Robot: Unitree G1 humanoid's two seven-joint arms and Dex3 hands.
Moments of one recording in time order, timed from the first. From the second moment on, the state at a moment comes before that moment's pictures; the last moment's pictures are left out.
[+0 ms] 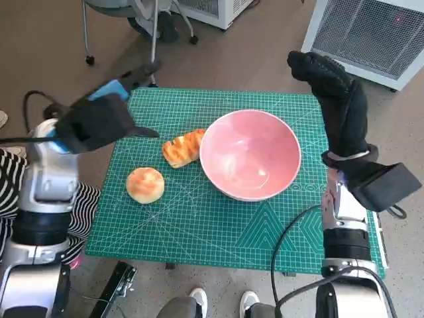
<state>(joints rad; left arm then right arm) -0.78 0.58 -0.13 0.26 0.36 0.29 -0.53 -0.74 -0.16 -0.18 0.64 0.20 -0.70 0.43</state>
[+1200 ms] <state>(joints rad) -1.05 0.40 -0.42 0.93 0.52 0.31 -0.46 -0.72 -0.16 -0.18 0.62 0.24 -0.68 0.43</state>
